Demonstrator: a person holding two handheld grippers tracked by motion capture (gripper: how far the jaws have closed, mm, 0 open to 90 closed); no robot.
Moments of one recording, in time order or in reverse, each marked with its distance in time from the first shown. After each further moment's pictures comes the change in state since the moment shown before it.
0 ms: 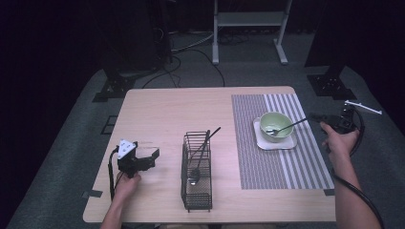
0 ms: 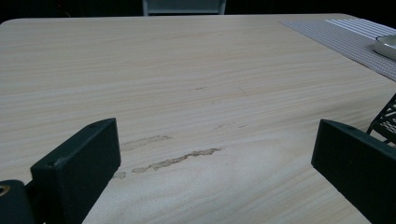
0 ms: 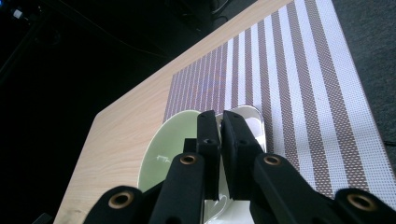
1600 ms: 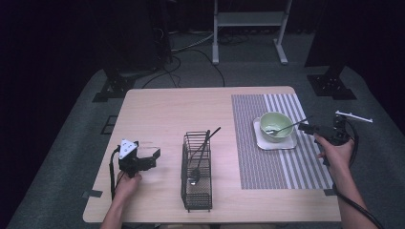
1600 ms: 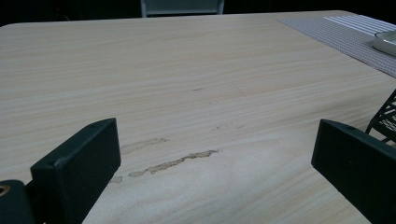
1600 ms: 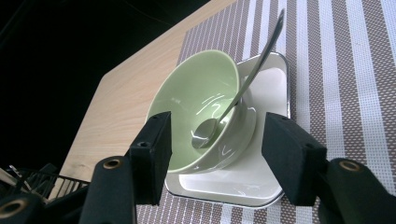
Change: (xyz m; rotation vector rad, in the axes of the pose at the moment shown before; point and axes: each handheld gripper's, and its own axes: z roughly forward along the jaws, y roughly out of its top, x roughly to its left) left arm -0.003 0.001 0.002 0.000 -0.002 0.023; right arm 0.003 -0.037 0.001 0.102 0.040 -0.083
